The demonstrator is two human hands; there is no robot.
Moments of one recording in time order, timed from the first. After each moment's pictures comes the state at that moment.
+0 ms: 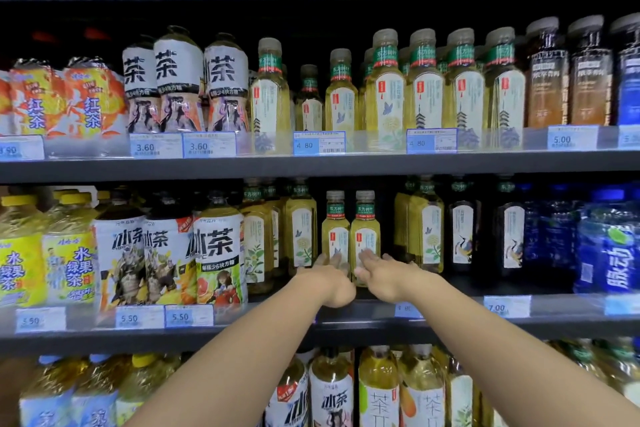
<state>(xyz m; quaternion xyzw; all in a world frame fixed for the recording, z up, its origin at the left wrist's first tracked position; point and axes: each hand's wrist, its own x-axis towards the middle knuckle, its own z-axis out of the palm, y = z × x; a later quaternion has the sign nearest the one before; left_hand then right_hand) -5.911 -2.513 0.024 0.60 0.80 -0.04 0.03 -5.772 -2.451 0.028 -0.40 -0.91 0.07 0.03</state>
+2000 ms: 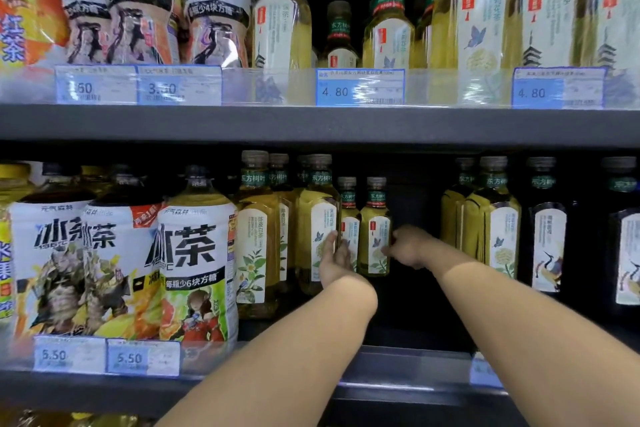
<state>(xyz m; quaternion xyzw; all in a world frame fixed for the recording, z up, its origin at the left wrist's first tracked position) -5.965 -2.418 0.004 0.36 0.84 -0.32 -0.22 -5.875 -2.305 0.040 -0.46 -0.85 0.16 0.18</state>
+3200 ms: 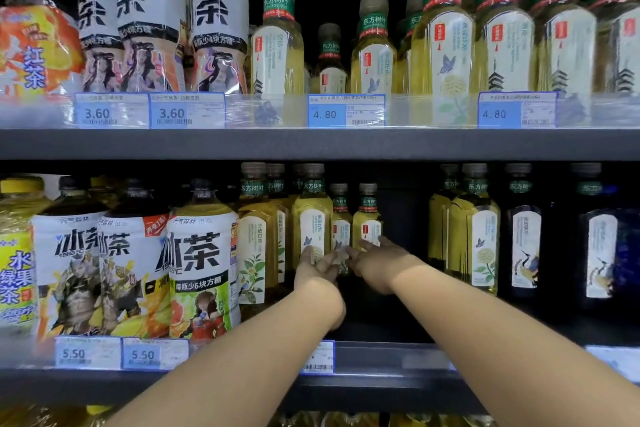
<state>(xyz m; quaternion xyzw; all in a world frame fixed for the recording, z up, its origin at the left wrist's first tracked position) -5.993 -2.442 -0.008 0.49 0.73 -0.37 -0.29 -5.887 -2.351 0.028 -0.33 -0.93 -0.17 -0.07</state>
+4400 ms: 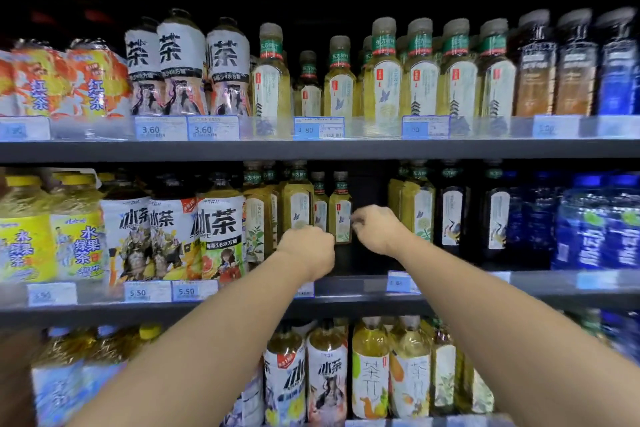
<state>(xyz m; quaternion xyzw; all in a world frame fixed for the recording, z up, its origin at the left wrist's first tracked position) -5.908 -2.564 0.052 0.61 0.77 -0.01 -0.18 -5.784 -2.462 0.067 -0.39 -0.88 0.13 0.24</state>
